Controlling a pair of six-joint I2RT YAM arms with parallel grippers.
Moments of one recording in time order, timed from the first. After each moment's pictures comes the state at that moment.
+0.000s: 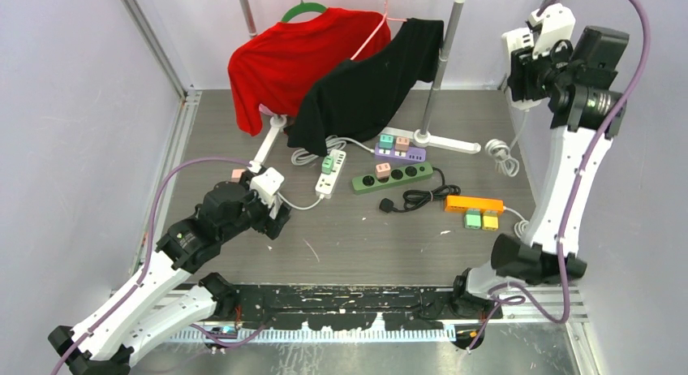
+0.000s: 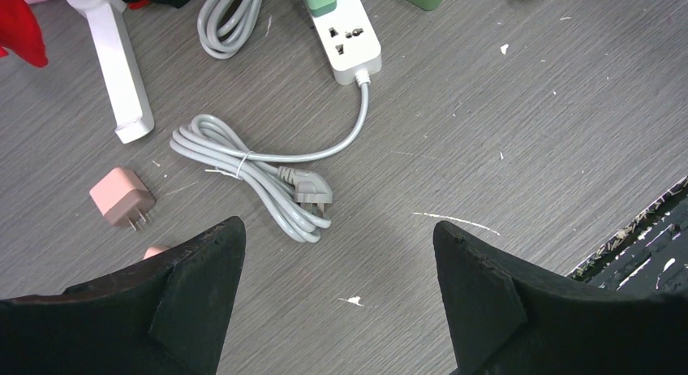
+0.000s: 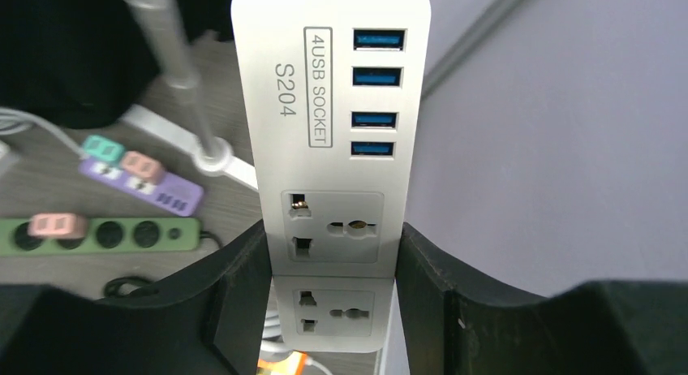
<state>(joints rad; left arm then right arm) -0.68 0.68 0.76 -0.60 -0.05 0.11 -0.30 1.47 2.10 -1.02 -0.35 -0.46</state>
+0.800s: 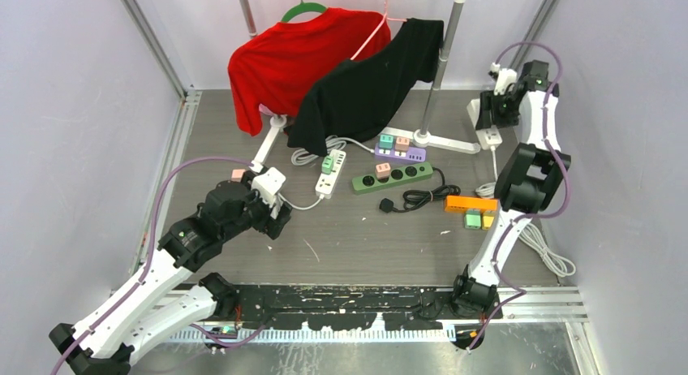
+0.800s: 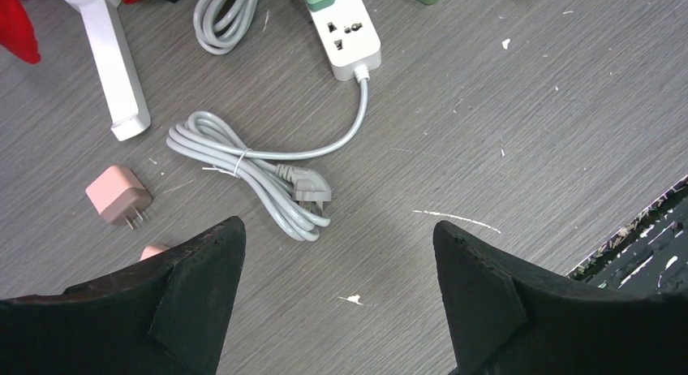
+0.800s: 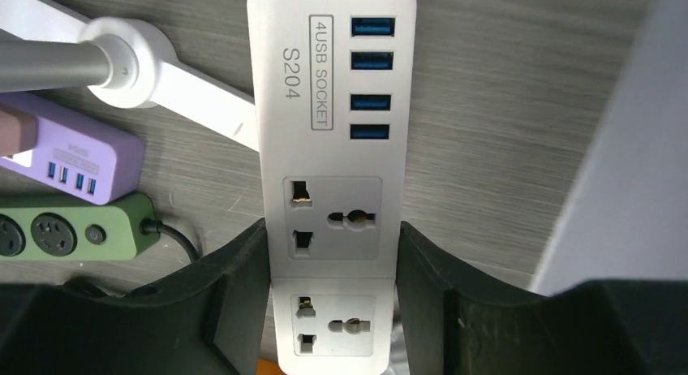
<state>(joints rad) -0.68 0.69 0.76 -0.60 -0.05 0.11 -0.35 2.10 2.04 -0.95 -0.34 -0.44</state>
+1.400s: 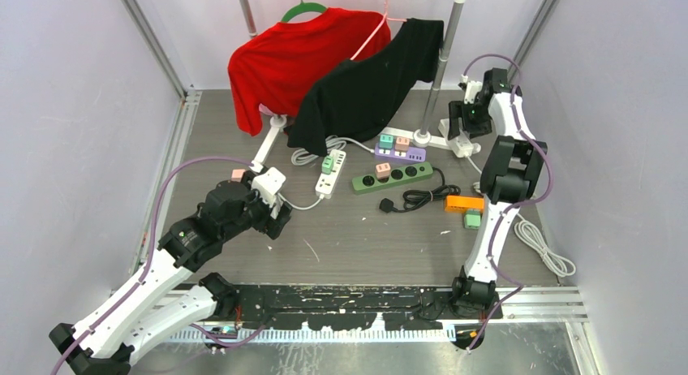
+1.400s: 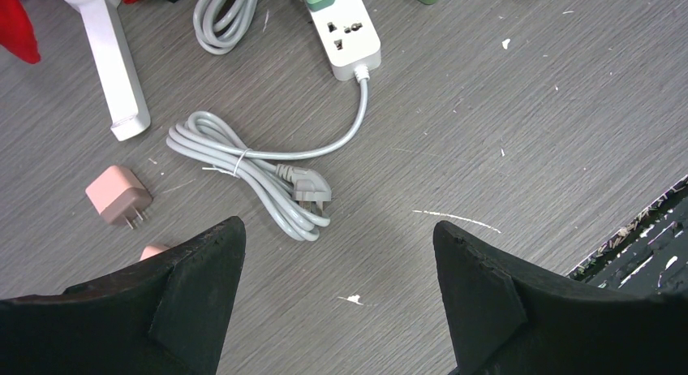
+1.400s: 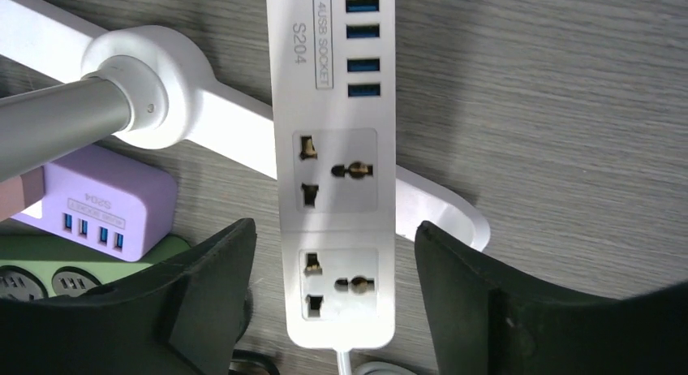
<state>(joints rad) -0.68 0.69 0.76 -0.60 -0.05 0.11 -0.20 2.25 2.01 -0.91 -0.25 -0.30</state>
